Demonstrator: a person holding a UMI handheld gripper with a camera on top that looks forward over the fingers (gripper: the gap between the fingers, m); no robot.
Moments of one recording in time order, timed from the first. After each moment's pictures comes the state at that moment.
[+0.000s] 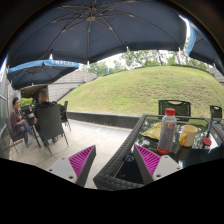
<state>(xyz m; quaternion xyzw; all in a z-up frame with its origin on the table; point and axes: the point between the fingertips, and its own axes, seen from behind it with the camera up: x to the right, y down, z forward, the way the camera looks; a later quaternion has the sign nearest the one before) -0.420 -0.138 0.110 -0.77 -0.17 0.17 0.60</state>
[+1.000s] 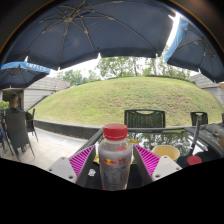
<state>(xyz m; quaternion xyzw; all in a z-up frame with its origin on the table) -0.279 0.081 0.110 -0.74 -0.06 0.05 0.66</state>
